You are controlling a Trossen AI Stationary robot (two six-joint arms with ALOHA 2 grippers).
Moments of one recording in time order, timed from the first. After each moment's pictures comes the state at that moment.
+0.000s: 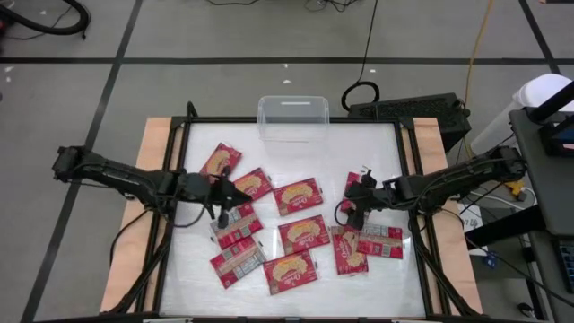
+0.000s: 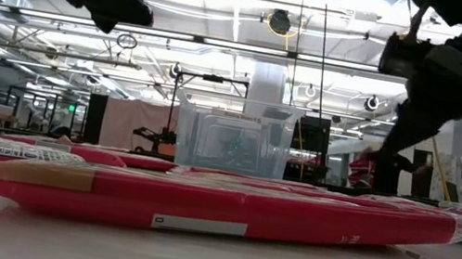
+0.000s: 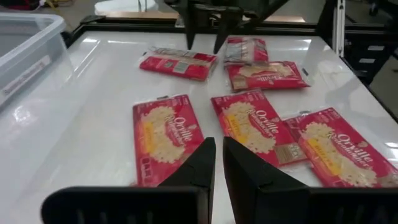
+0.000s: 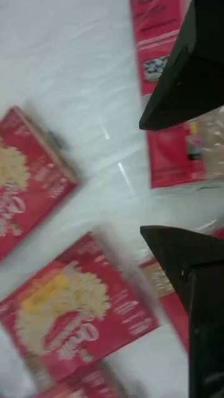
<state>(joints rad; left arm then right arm) -0.16 0.95 0.48 0.08 -0.15 -0.08 0.19 1.13 0.57 -0.44 0.23 0.56</state>
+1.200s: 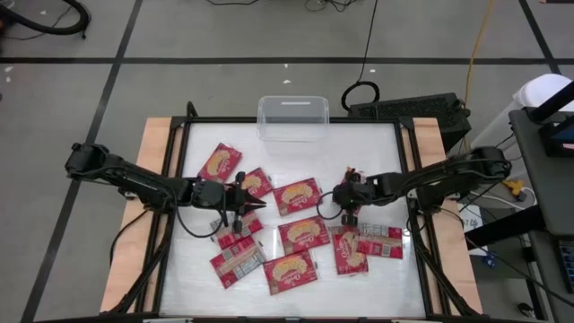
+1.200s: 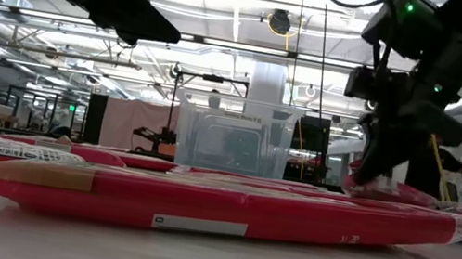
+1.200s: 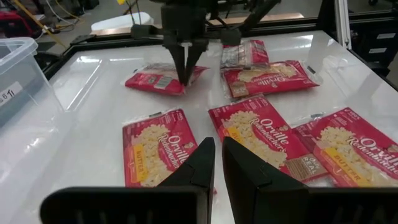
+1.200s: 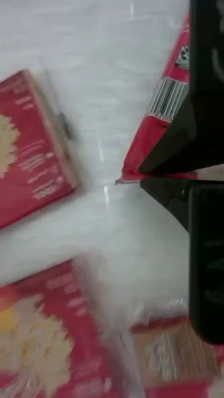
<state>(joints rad) -0.18 1.19 0.48 0.37 -0.17 0.02 0.06 1.35 0.60 -0.33 0.15 0.15</state>
